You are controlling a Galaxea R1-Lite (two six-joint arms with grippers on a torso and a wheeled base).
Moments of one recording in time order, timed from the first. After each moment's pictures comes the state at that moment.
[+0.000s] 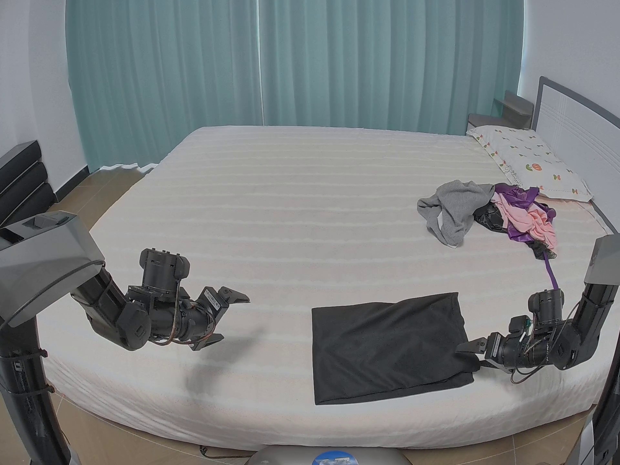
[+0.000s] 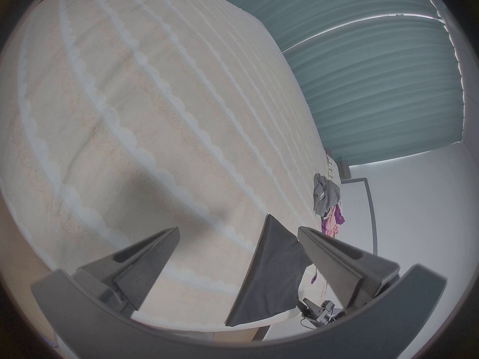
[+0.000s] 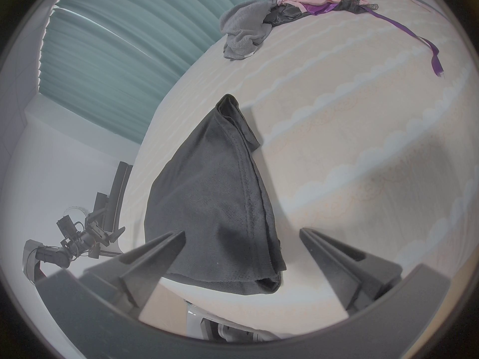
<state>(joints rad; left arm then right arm) -0.24 2.16 -0.80 -0.63 -0.30 -1.05 -0.04 2.19 -0.39 -0.90 0.46 0.45</state>
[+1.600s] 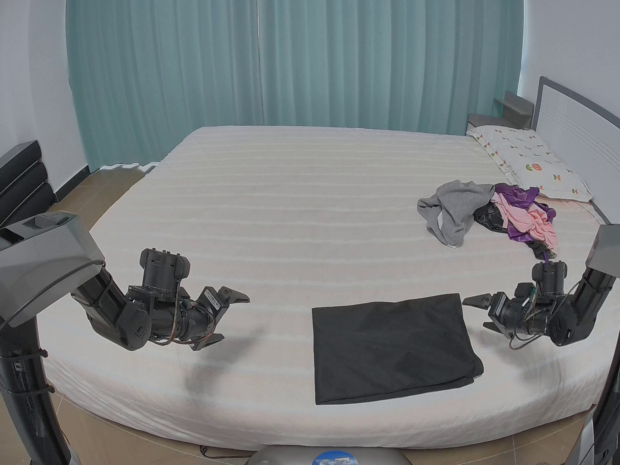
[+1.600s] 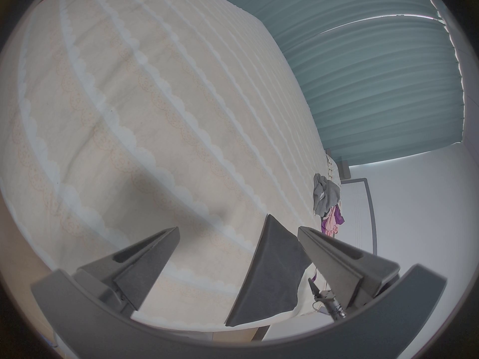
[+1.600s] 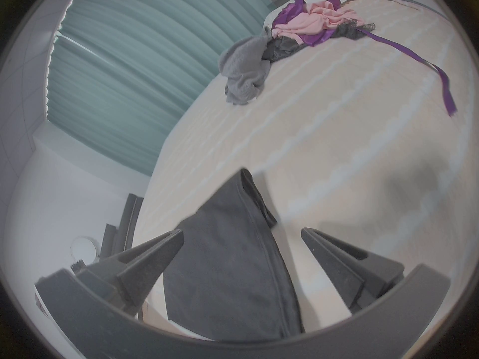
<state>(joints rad) -0.24 2.16 -0.80 -0.63 -0.30 -1.05 -0.08 2.21 -0.59 -0.93 0.43 0.61</state>
